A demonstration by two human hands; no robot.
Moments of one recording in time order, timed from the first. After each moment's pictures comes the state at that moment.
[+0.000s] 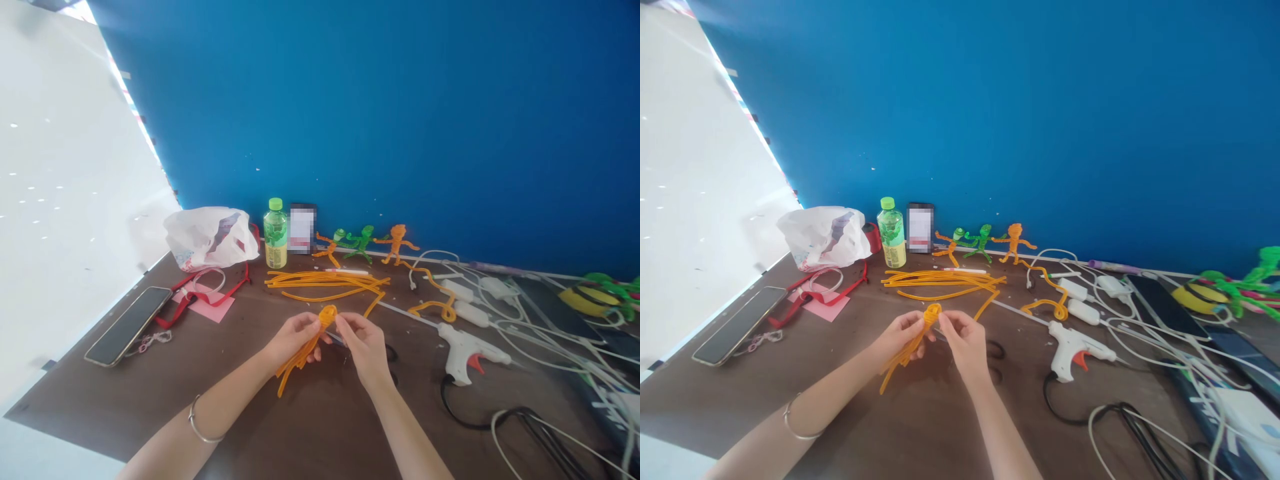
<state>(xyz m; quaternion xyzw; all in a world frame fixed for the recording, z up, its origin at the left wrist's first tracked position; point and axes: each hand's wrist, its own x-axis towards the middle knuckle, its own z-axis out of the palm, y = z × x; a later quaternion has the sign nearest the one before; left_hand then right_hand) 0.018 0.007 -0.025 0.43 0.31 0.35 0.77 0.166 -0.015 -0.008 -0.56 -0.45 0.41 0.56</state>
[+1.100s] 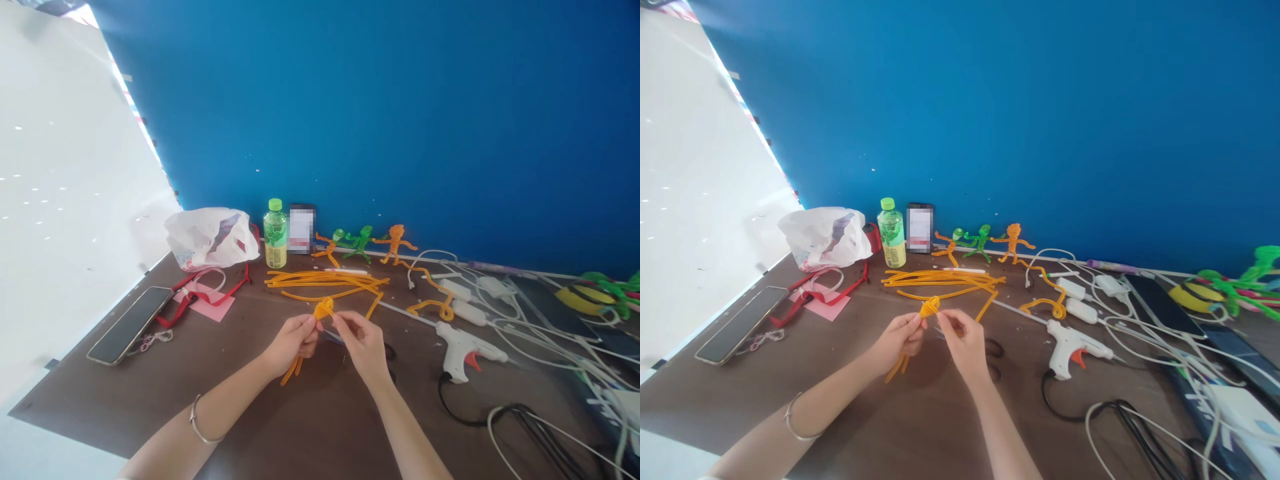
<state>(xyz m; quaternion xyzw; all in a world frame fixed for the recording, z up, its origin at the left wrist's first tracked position) 0.019 0.003 -0.023 0.40 0.25 0.38 0.79 0.169 -0.015 -0.006 -0.55 -0.54 0.34 0.54</state>
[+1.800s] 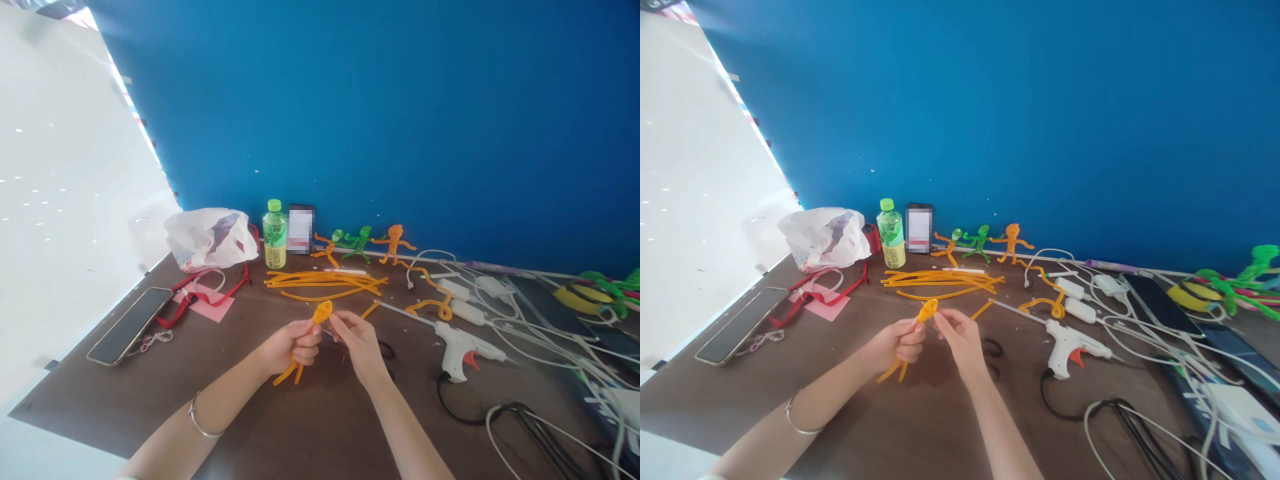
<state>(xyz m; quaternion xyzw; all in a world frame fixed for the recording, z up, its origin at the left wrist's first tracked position) 0.008 0.009 -0.021 0.30 0.15 0.26 0.91 0.166 -0.012 -0.010 -0.52 -0.44 0.48 0.55</state>
